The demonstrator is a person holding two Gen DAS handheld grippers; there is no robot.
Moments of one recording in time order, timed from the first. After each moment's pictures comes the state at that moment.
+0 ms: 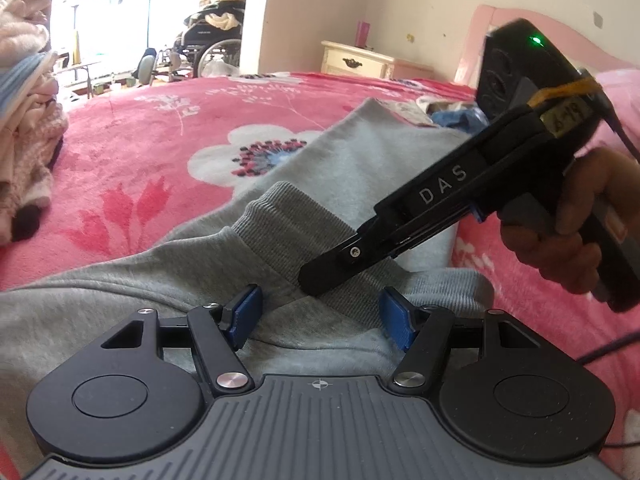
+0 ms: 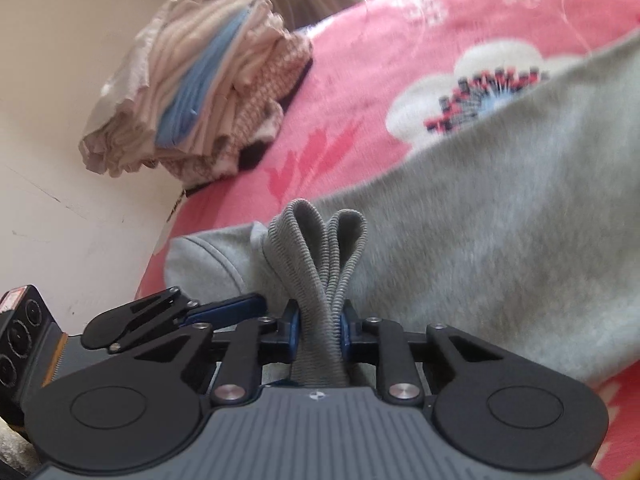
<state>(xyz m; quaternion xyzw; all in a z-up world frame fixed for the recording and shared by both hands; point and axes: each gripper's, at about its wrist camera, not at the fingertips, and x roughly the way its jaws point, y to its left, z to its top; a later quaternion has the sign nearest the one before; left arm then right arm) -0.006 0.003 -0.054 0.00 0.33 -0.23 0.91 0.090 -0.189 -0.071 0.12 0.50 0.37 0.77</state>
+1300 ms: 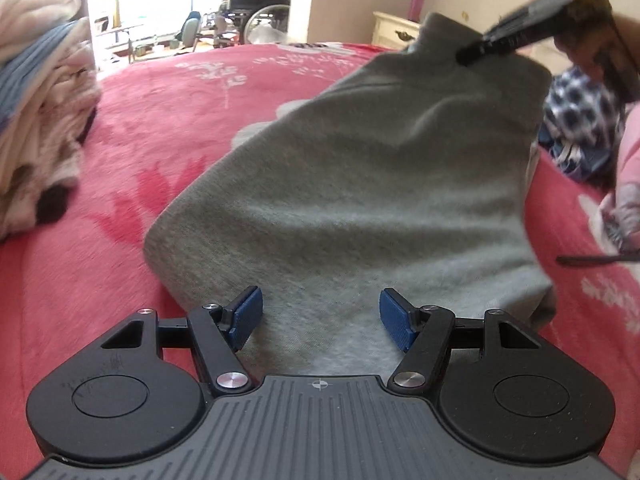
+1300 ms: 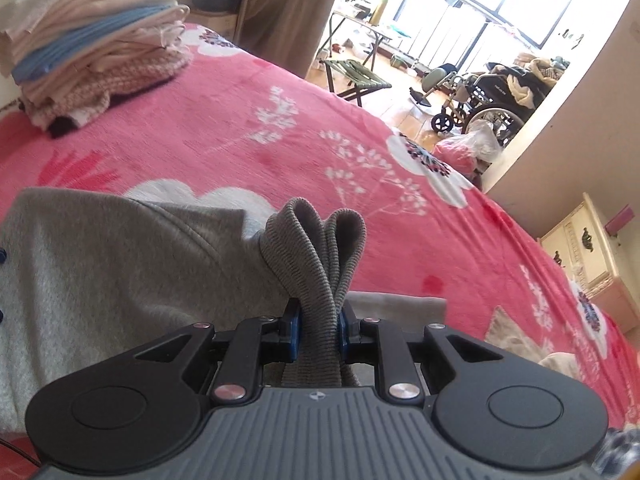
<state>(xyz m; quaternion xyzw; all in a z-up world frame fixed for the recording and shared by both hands) 0.036 -0.005 -0.063 0.01 0.39 -0.17 0.91 0.225 -0.275 0.017 -0.30 0.37 0.25 0.84</state>
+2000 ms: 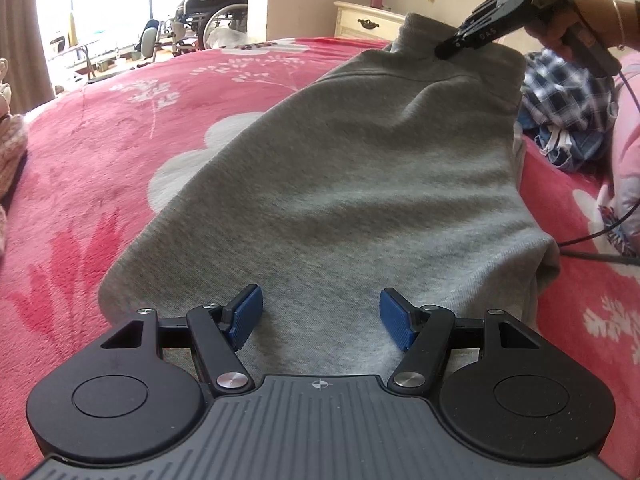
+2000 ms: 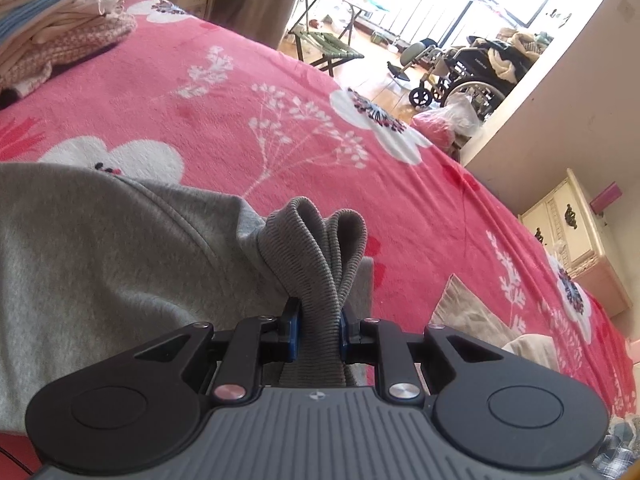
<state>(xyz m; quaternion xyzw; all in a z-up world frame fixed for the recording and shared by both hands) 0.082 -0.062 -0.068 0.04 0.39 -0.20 0.90 0.293 -0.350 -0.011 -0.31 0.39 0.22 0.84</state>
